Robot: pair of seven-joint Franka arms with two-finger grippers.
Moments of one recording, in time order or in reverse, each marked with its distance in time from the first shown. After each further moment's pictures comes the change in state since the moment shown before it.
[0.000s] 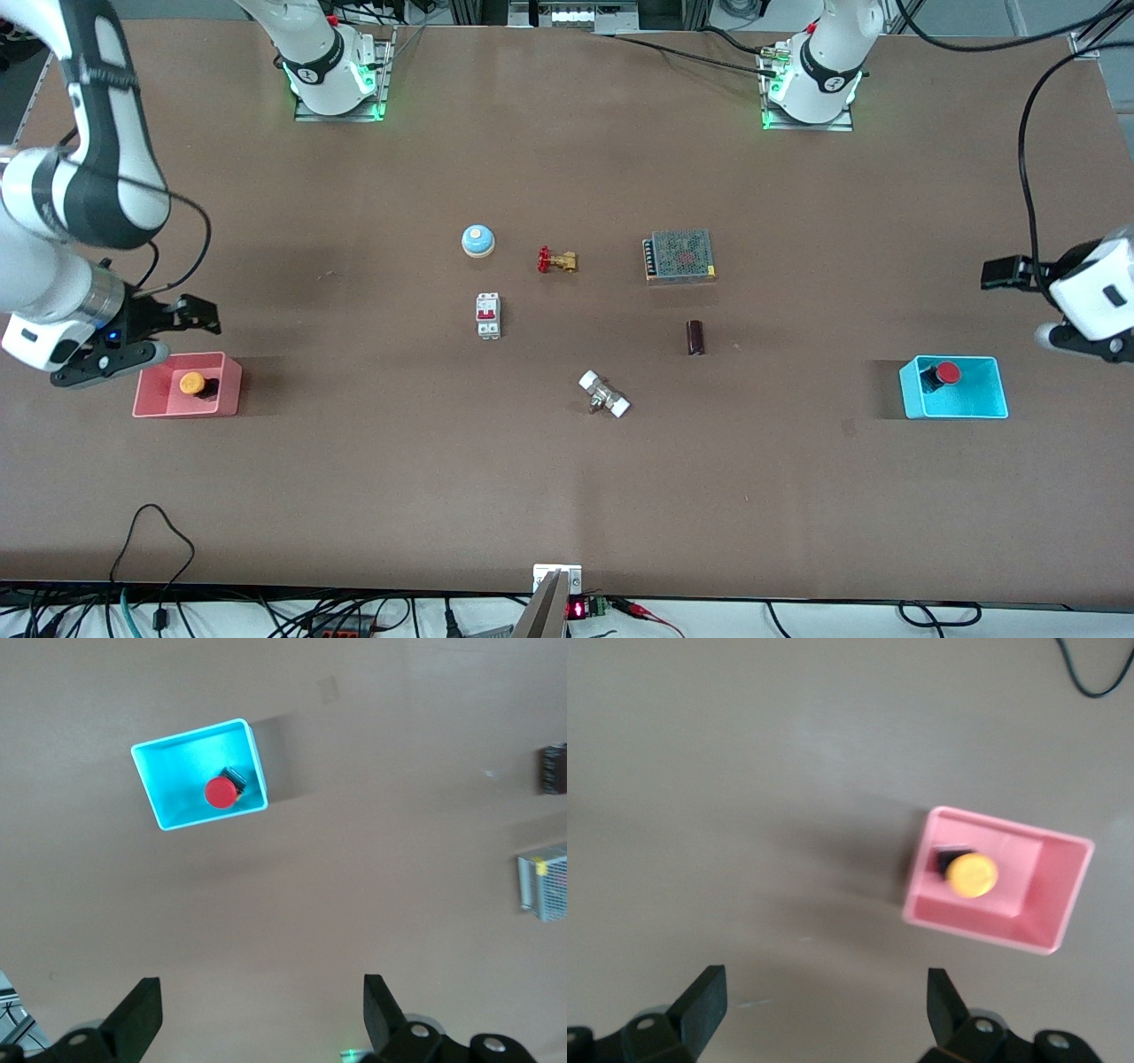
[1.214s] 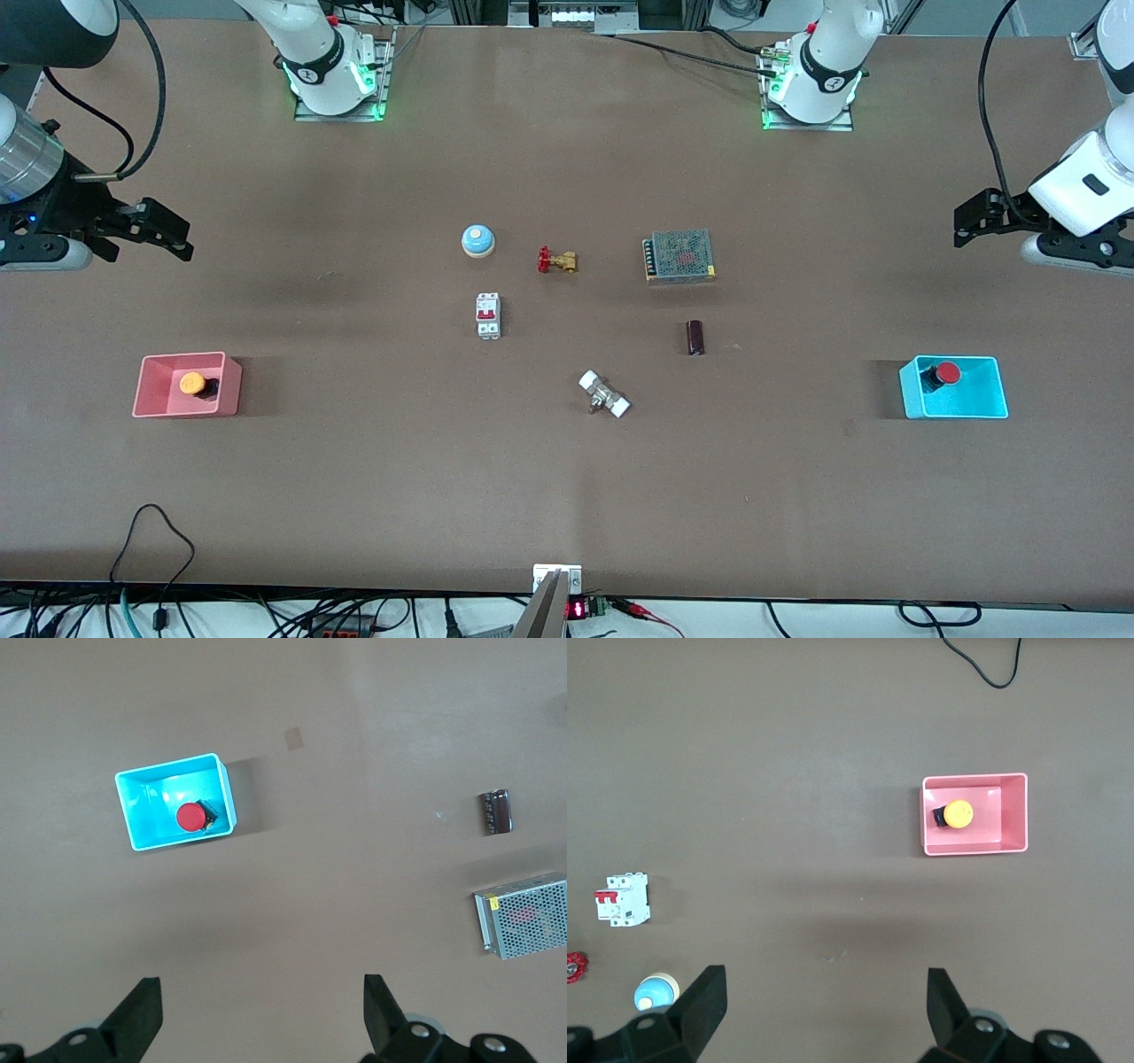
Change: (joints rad) left arm -0.118 -0.345 0.110 -0.454 -0.094 0.328 -0.058; right arm -0.038 -0.254 0.090 0.040 -0.019 -0.195 0.288
